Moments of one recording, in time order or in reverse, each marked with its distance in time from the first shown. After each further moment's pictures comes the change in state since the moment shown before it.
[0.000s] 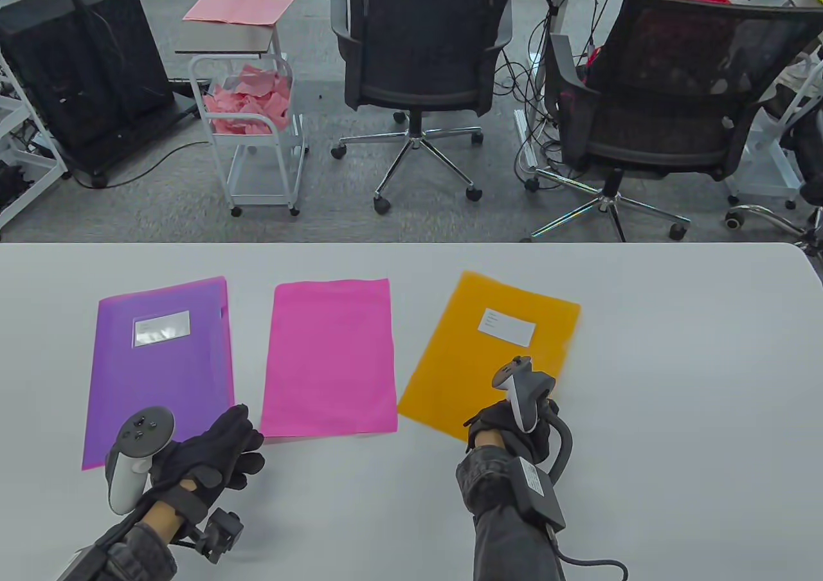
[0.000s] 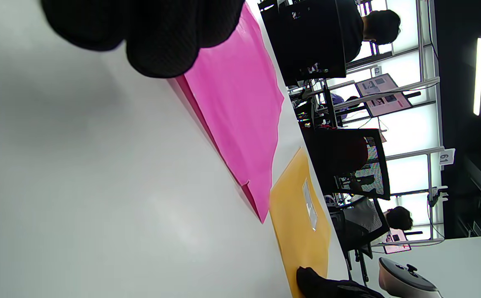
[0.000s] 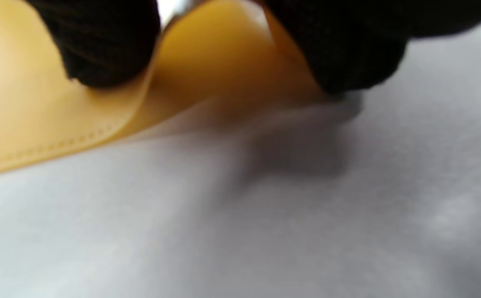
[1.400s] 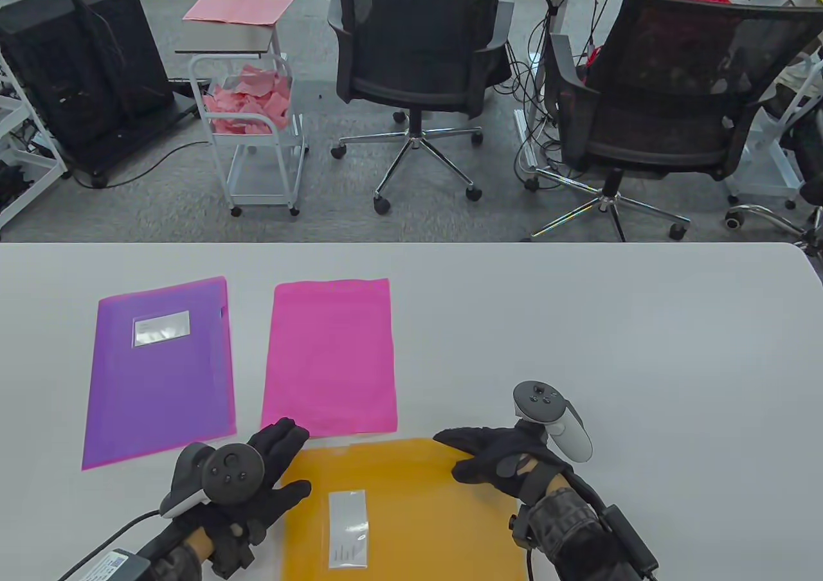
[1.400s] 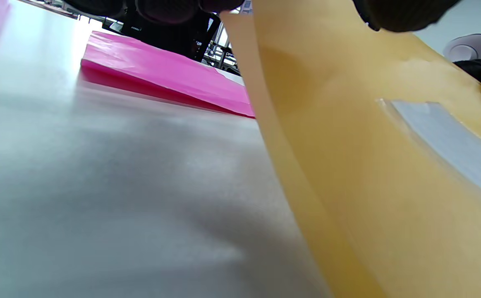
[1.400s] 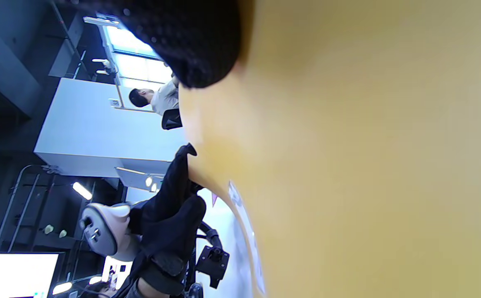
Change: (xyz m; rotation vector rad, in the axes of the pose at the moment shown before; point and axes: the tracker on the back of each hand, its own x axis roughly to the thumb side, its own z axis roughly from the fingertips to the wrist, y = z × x) left_hand 0.032 -0.069 0.007 -0.025 -0.443 -0.929; right_hand -0.026 0.007 0.026 0.929 -1.058 -0.481
